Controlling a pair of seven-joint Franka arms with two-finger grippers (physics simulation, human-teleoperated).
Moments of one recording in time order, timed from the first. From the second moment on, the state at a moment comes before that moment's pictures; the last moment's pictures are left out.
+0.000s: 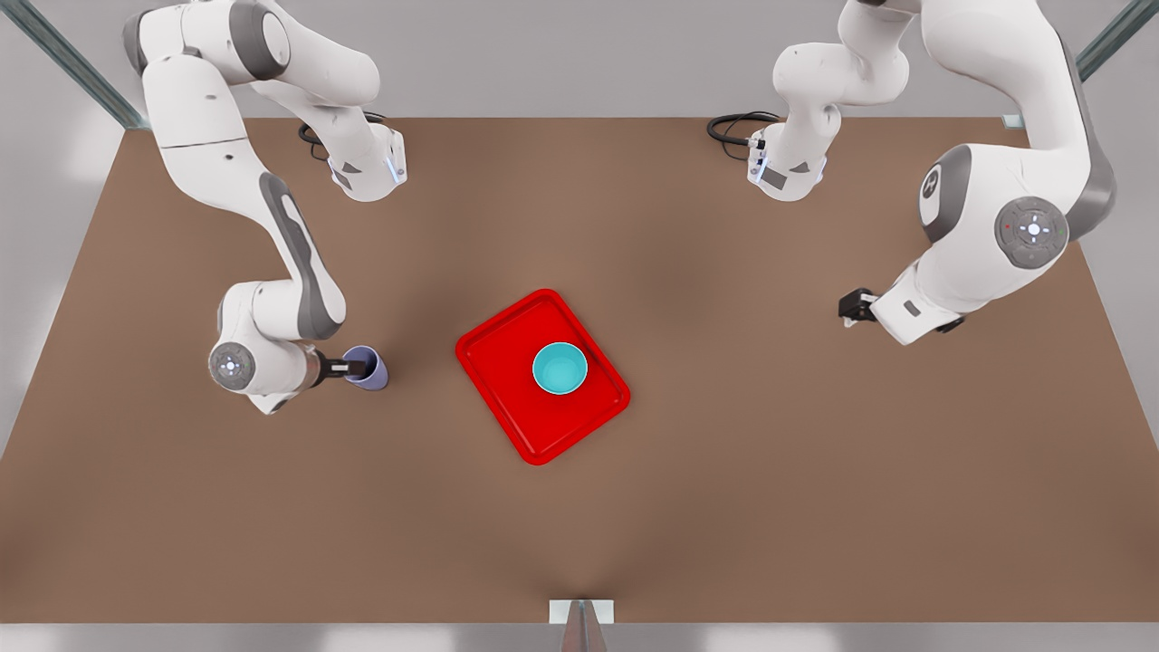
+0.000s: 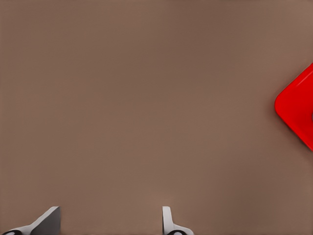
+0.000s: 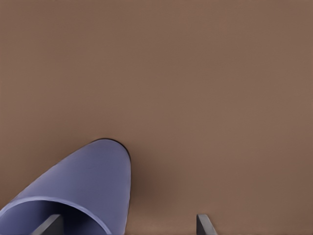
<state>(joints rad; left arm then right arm) -0.08 0.12 -0.05 -1.61 0.03 1.62 0.04 -0.11 0.43 0.17 -1.95 0.00 2.08 0.06</state>
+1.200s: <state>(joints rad) -0.08 0.13 -0.05 -1.61 0.04 1.60 0.05 0.01 0.53 0.35 -1.59 0.12 1.90 0.31</state>
